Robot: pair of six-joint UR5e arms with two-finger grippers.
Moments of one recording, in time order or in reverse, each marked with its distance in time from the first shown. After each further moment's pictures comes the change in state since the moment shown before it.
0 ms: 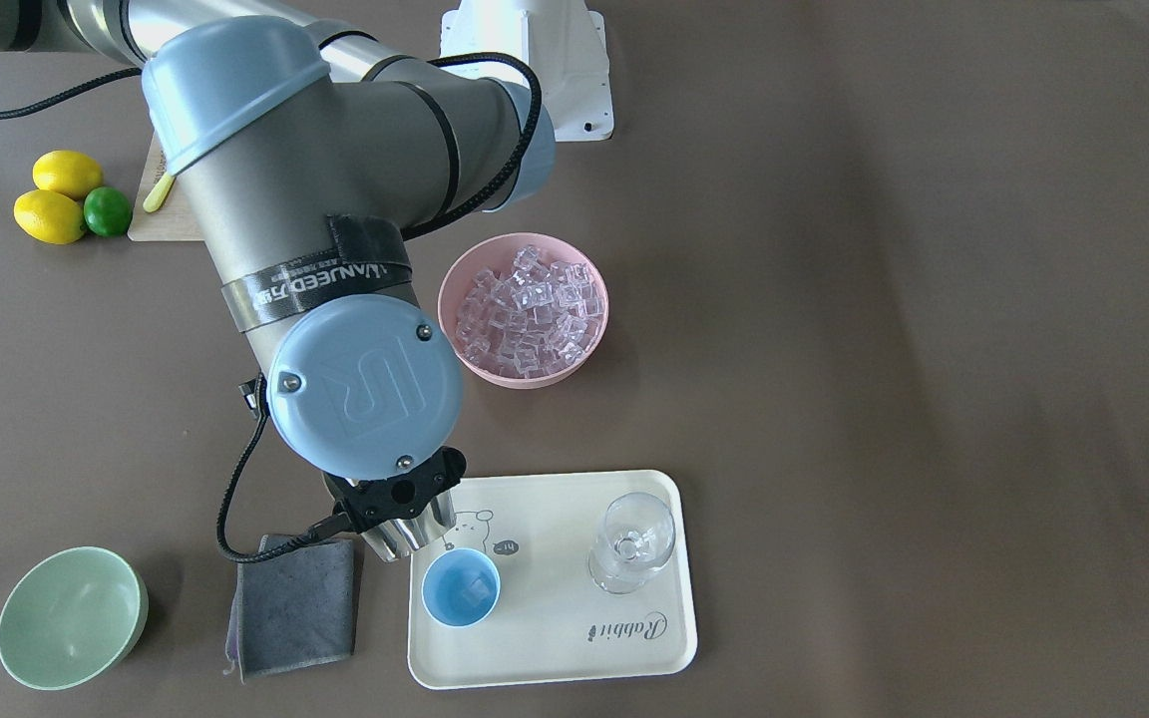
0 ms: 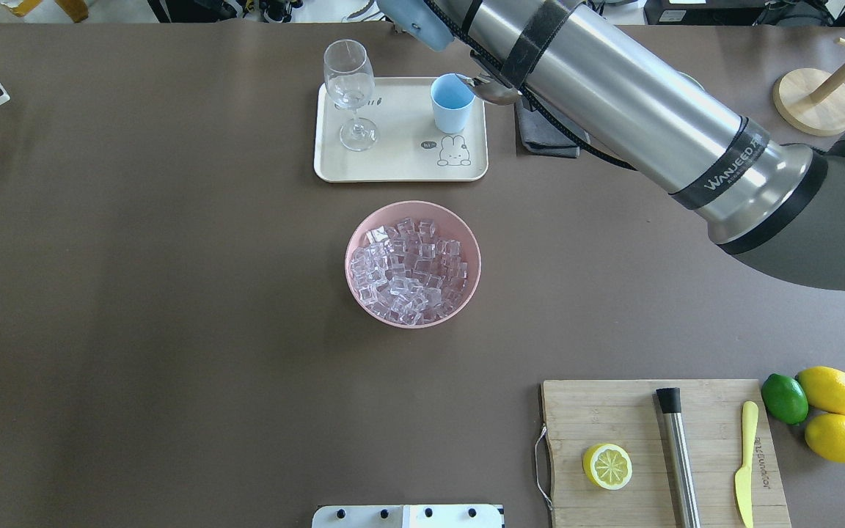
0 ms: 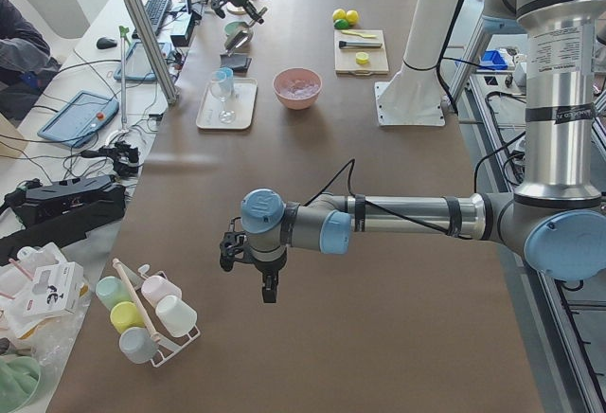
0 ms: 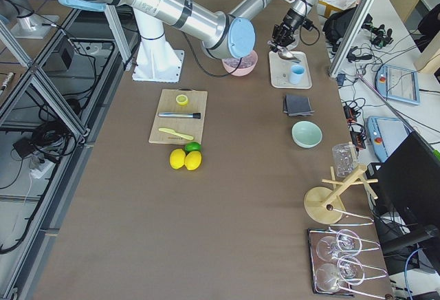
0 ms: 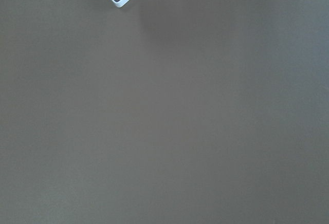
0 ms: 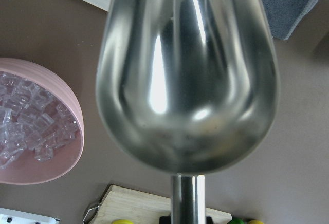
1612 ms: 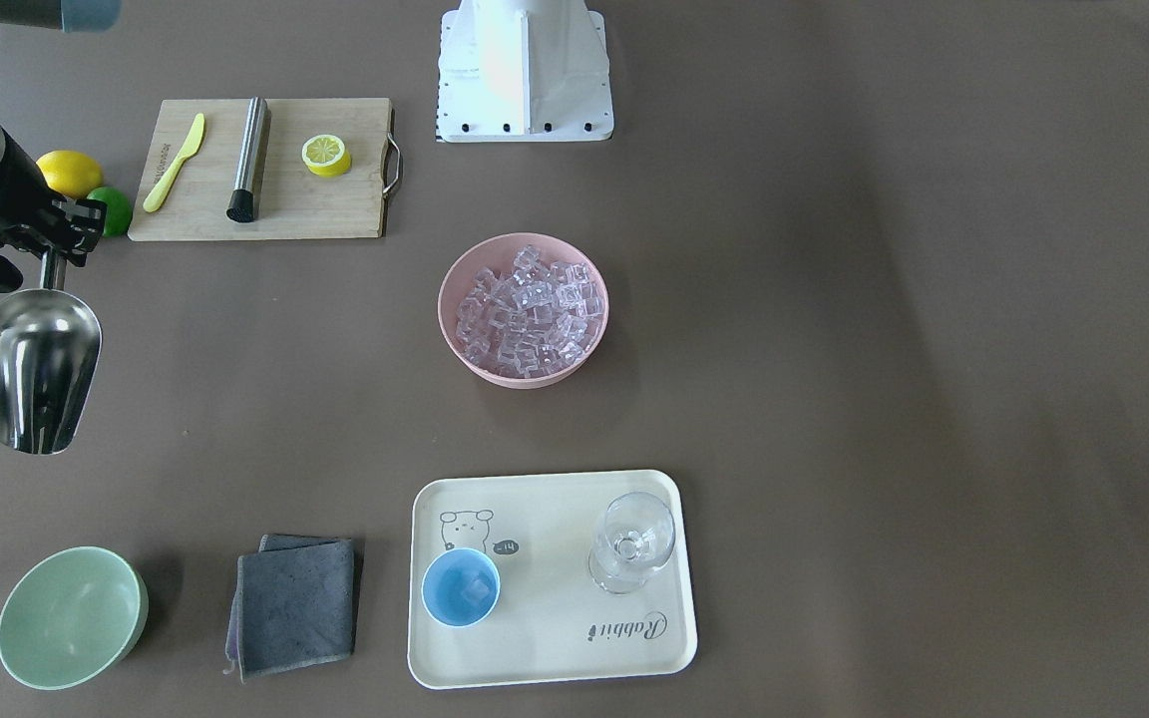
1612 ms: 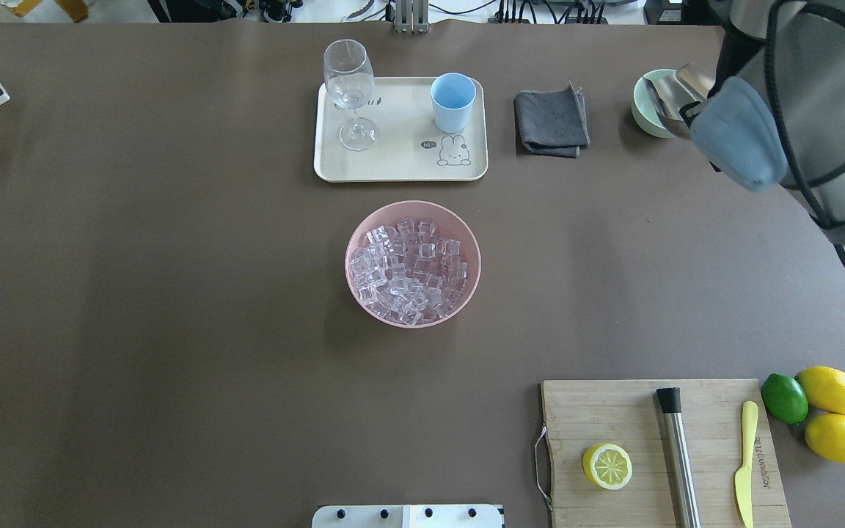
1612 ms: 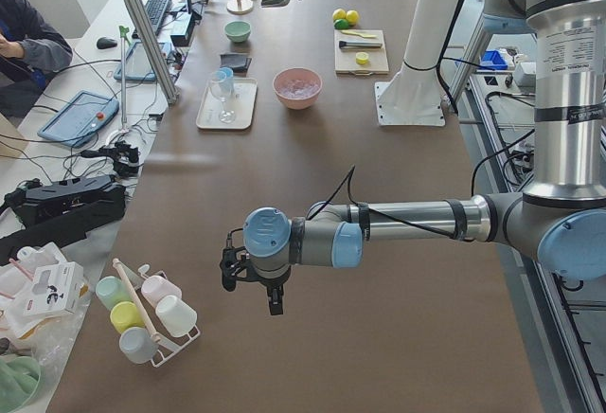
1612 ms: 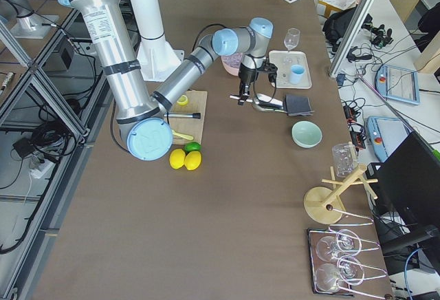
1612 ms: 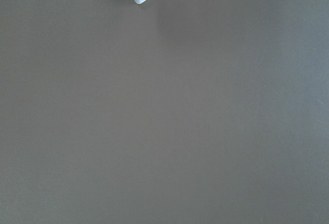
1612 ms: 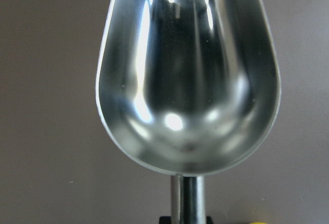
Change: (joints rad) left arm -0.095 0.005 0.031 0.030 -0.089 0.001; right arm 0.077 -1.005 1.075 0.320 -0.002 0.618
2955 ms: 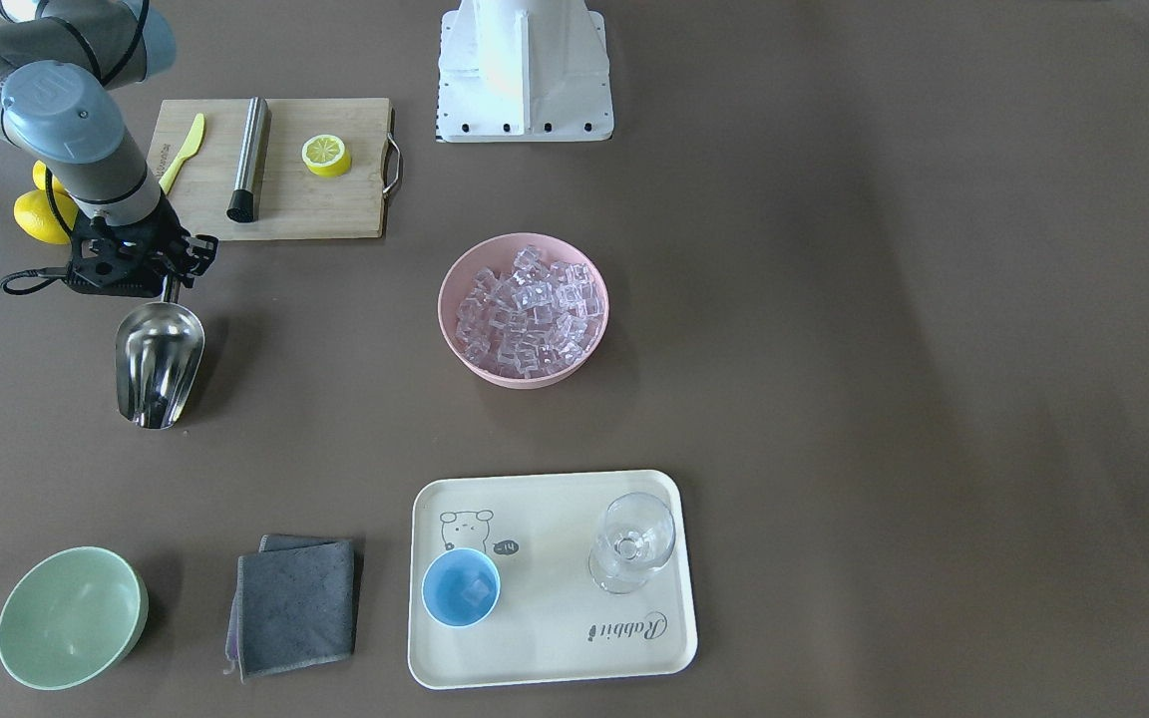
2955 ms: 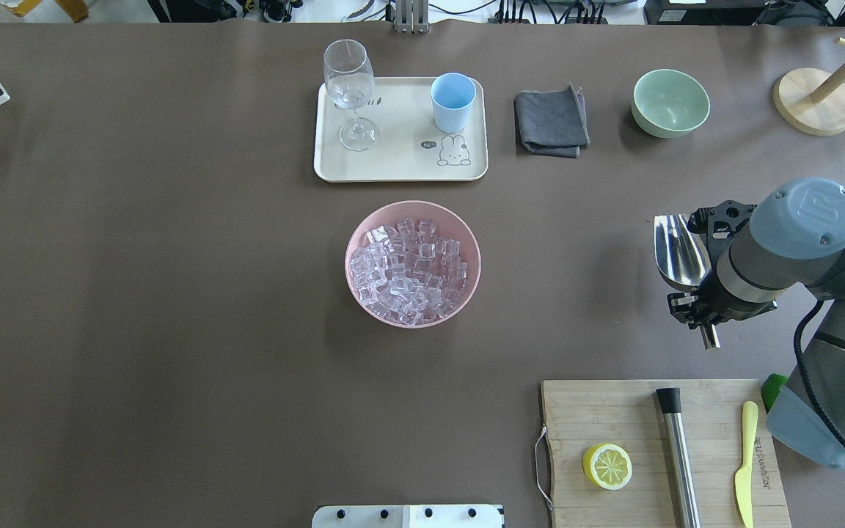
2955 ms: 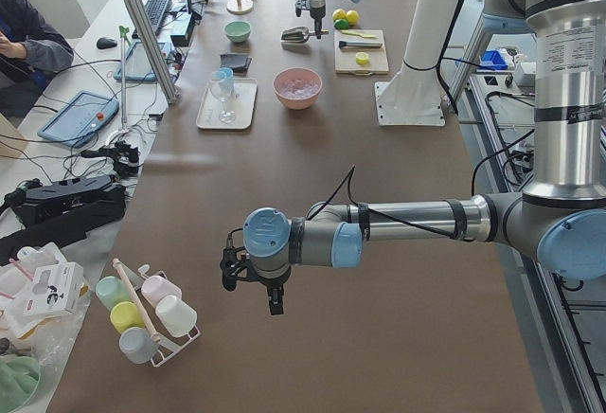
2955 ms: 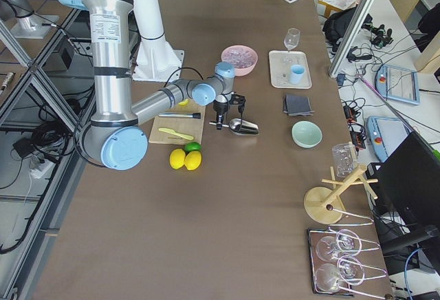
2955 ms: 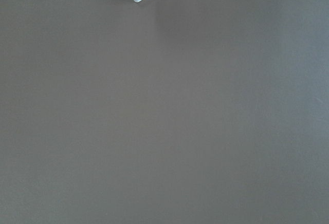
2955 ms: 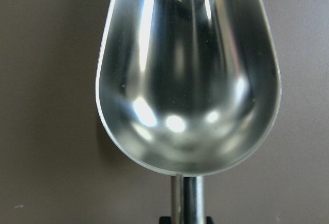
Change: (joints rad) left arm 0.004 0.000 0.002 0.000 -0.003 0.001; right arm -0.346 -0.275 -0.136 0.674 -0.169 0.452
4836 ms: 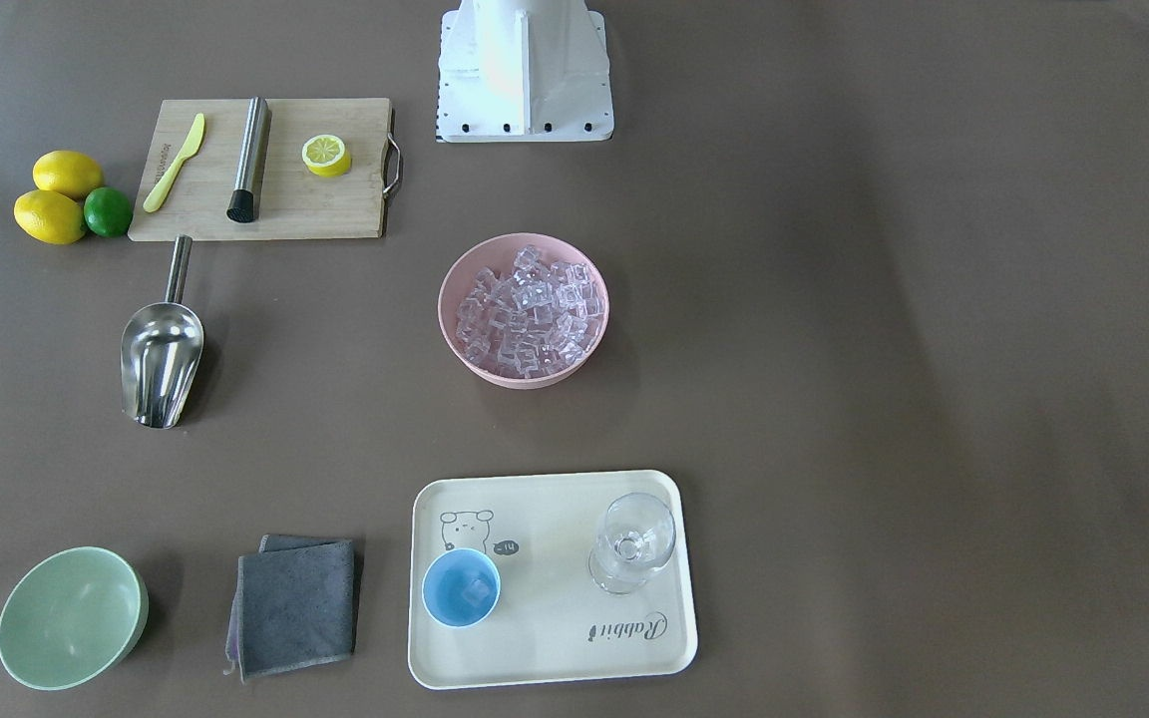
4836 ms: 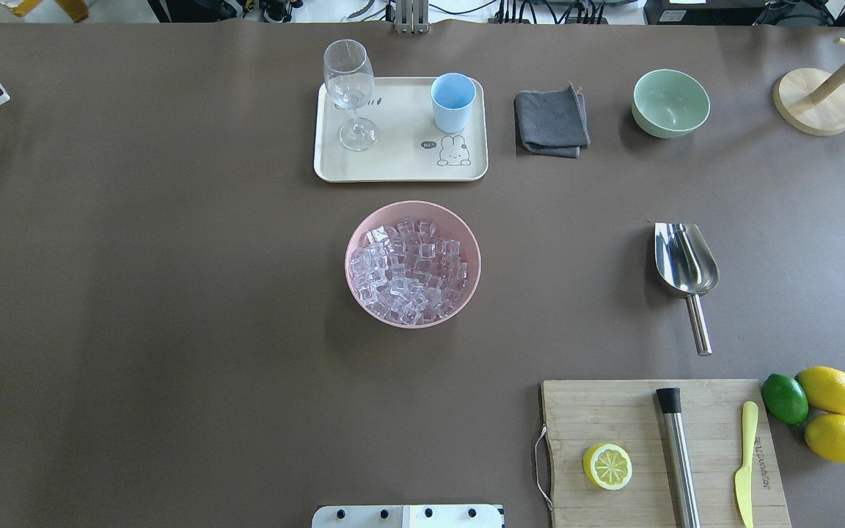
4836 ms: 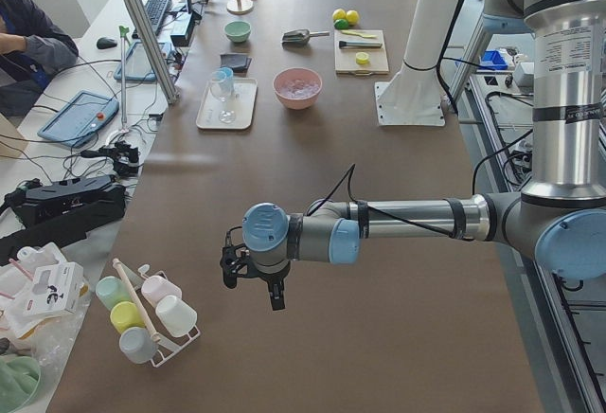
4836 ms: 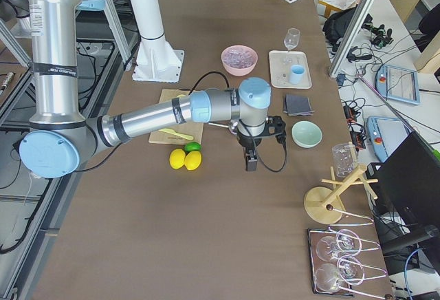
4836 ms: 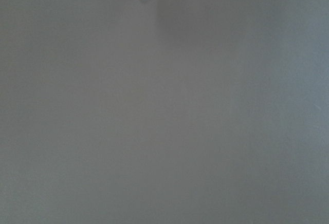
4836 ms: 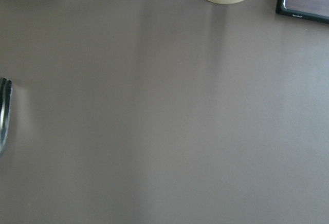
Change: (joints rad) left arm 0.020 0.000 -0.010 0.000 0.002 -0.077; right arm 0.829 -0.051 -0.020 -0.306 0.316 -1.042
